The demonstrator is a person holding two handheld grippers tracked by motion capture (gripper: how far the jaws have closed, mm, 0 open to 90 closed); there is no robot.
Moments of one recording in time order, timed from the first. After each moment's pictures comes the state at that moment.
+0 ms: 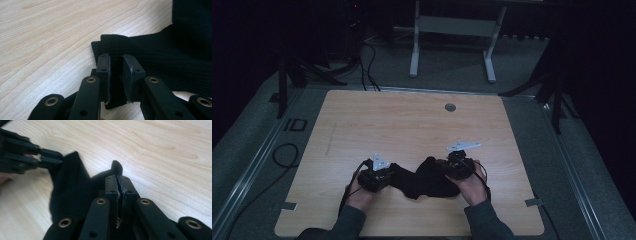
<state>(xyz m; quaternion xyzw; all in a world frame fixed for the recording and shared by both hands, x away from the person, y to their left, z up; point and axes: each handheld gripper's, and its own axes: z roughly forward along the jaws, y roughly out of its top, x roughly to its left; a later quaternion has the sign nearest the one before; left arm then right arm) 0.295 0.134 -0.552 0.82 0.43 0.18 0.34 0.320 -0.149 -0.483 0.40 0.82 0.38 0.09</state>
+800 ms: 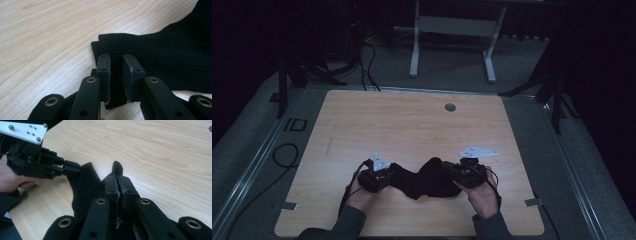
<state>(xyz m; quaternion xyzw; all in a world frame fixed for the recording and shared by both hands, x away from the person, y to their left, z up) 0.295 0.133 -0.552 0.82 0.43 0.18 0.34 0.284 -0.170 -0.454 0.40 0.80 0.44 0.11</state>
